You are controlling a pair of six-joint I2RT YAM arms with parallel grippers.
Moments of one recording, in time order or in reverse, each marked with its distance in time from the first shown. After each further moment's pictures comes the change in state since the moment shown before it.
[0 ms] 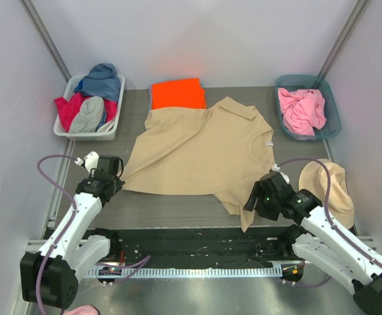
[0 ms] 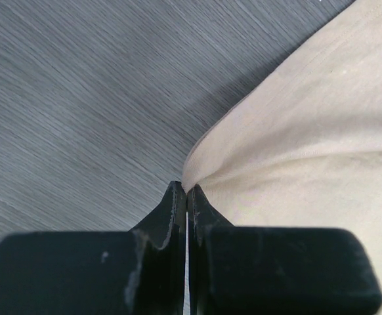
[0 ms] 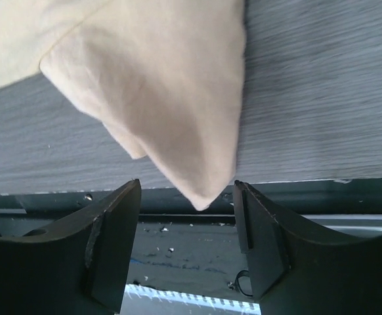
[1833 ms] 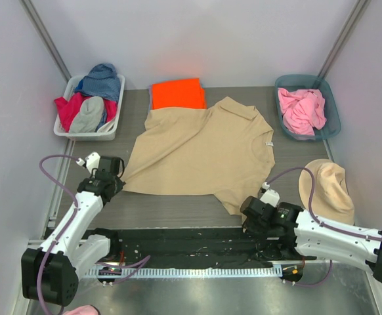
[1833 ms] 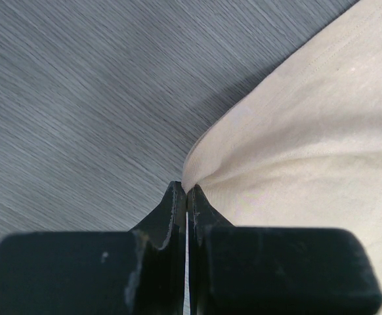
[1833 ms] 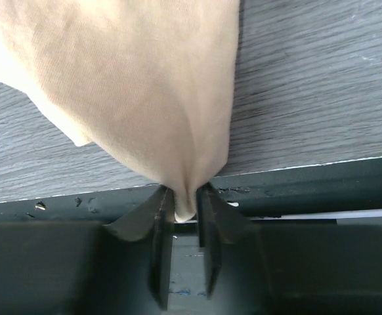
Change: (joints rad) left arm 0.000 0.028 -0.014 0.019 0.003 0.002; right arm 0.522 0.071 -0.182 0.111 0.238 0.483
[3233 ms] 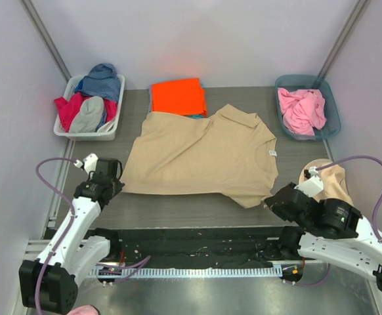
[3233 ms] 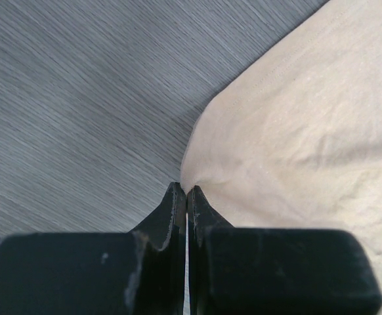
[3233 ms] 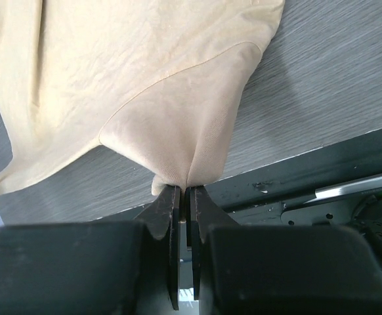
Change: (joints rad) left arm 0.000 -0.077 0.000 -0.046 0.020 -0.003; right arm 0.002 -0.244 0.494 -0.537 0.303 0.142
